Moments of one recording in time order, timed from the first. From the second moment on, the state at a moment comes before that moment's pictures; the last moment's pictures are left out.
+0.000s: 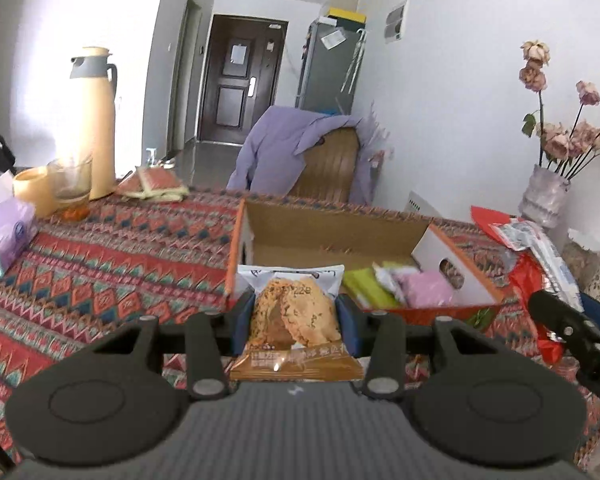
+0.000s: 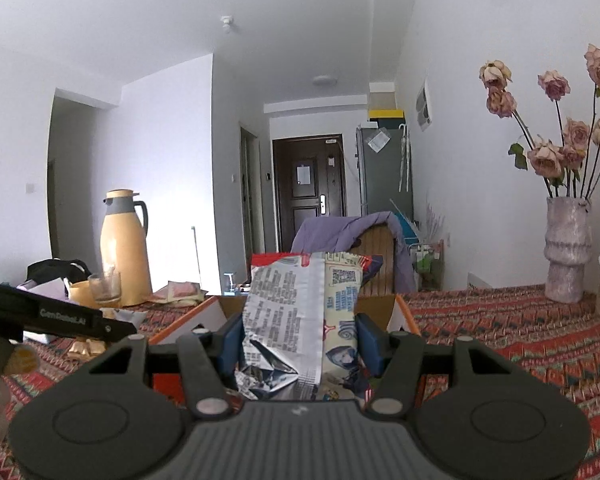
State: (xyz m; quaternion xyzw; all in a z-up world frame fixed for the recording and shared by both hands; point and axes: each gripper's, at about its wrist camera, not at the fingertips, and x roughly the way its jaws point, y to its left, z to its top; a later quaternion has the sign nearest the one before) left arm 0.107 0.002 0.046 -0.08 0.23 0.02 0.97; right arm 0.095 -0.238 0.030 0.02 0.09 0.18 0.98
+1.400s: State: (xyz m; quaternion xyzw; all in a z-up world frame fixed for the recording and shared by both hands) left arm 0.253 0.003 0.010 -0.07 0.29 0.06 0.95; right arm 0.281 -0.172 -0.019 0.02 0.25 0.16 0.95
